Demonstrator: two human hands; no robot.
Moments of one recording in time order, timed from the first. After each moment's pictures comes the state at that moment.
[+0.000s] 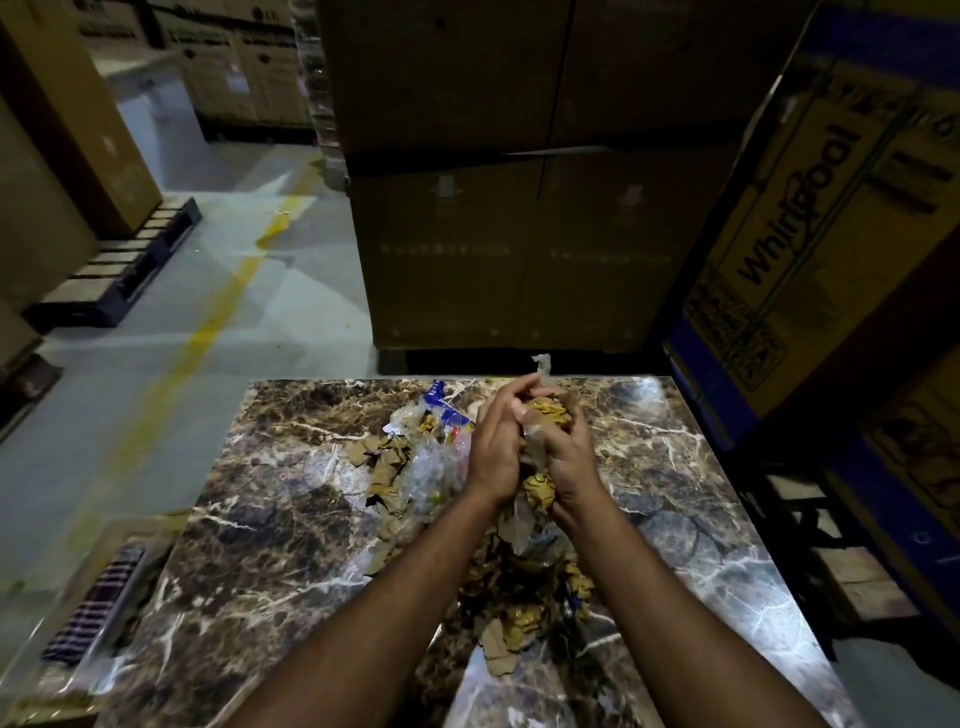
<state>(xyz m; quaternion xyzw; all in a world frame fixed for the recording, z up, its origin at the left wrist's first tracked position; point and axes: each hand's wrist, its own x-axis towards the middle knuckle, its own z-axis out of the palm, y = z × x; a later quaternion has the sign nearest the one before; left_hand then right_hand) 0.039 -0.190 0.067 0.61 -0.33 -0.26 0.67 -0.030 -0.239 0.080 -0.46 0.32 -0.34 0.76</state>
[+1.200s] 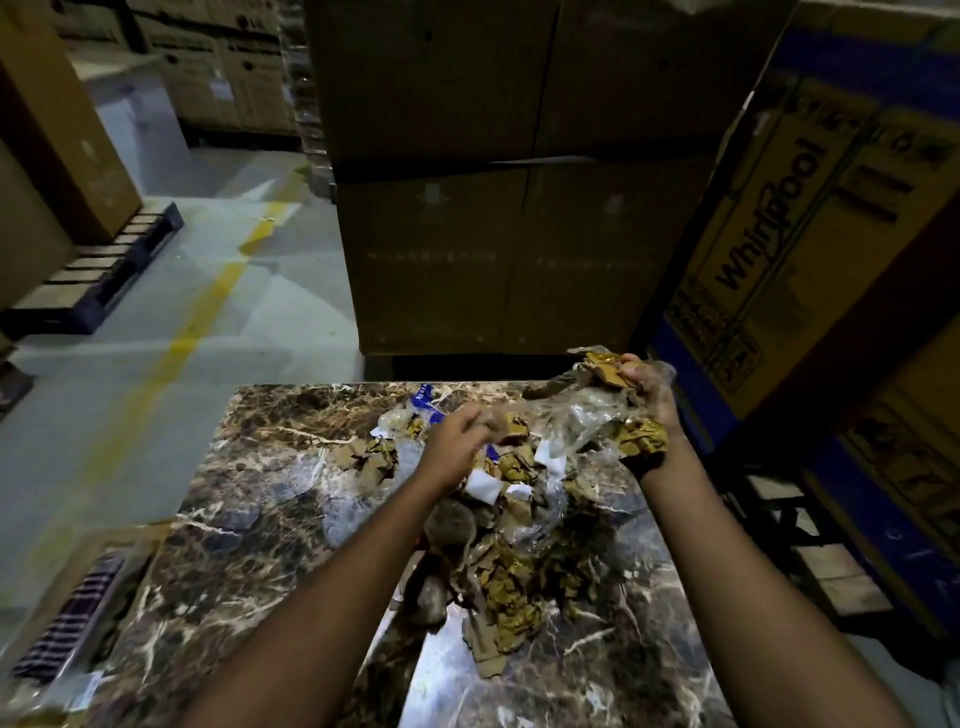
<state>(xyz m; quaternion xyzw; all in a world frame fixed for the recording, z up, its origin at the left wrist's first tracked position) 0.093 -0.186 0.035 0.69 -0.36 -0.33 0.54 -0.113 -0.289 0.123 -0.35 0.48 -0.32 0.74</state>
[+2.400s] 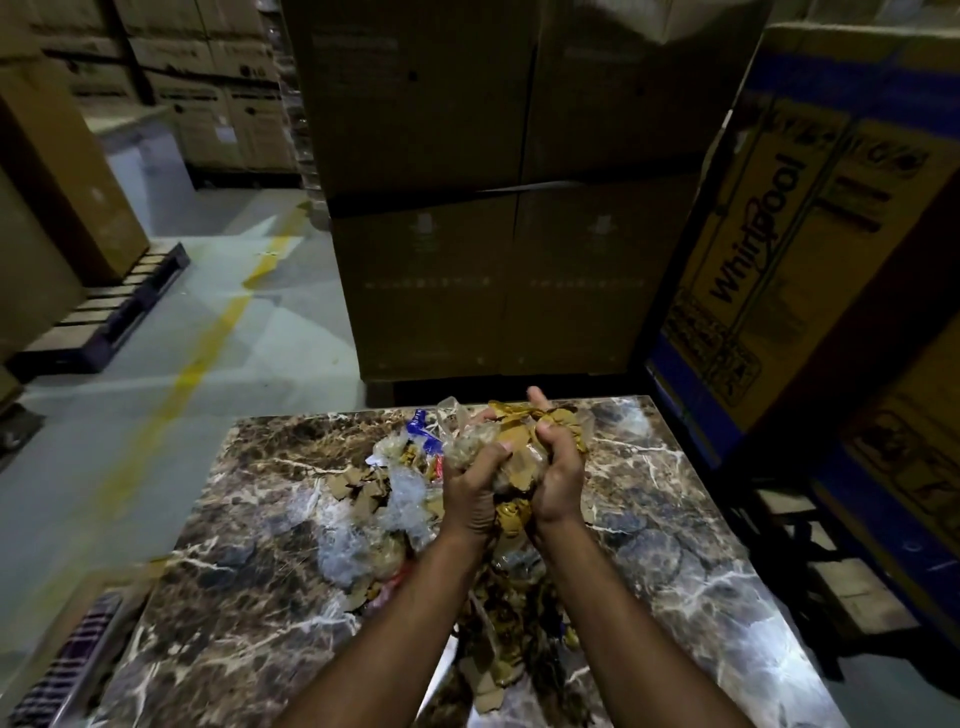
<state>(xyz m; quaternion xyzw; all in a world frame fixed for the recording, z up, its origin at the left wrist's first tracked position) 0.015 -0.181 0.076 0.48 -0.14 -0.35 0.79 -0.040 -0.236 0.096 -0.34 0.28 -0.44 0.78</state>
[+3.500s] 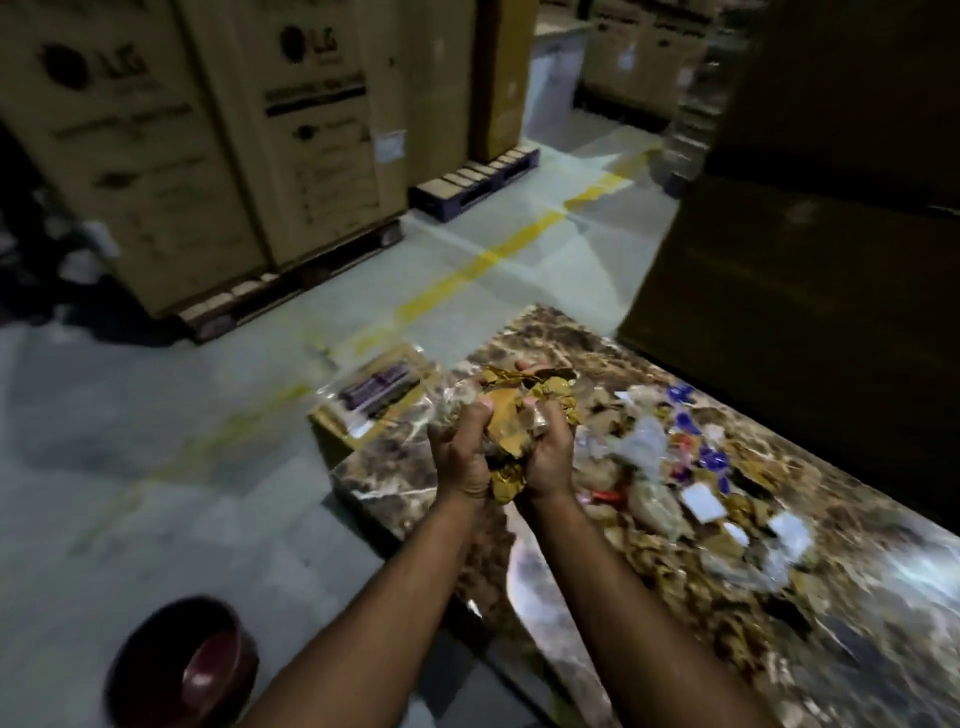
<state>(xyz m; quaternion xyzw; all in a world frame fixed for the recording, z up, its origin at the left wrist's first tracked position) 0.044 0.057 0.069 0.47 0.15 0.06 0.87 0.034 -0.004 0.079 -0.52 0.20 -0.12 0.82</state>
